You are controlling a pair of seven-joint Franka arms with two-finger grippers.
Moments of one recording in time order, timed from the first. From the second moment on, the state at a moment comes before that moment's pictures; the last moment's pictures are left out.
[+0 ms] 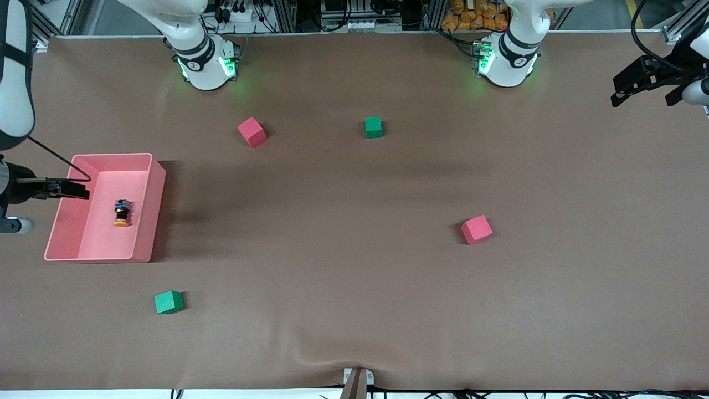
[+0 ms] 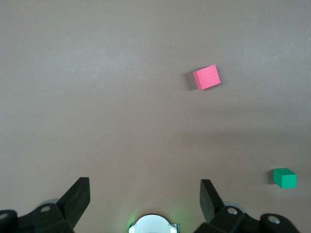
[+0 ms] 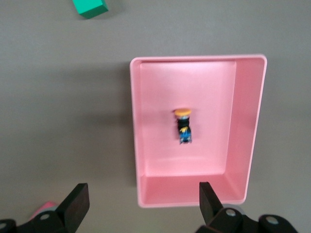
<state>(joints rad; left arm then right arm) 0.03 -0.12 -0.10 -1.56 0.00 1.41 -0.06 -0.22 0.27 0.04 -1.59 -0.07 1.69 -0.19</state>
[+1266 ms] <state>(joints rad) 0.03 -0.12 -0.12 -1.57 0.00 1.41 -0.06 -0.38 0.47 0.04 -1.94 -0.05 2.27 -0.36</state>
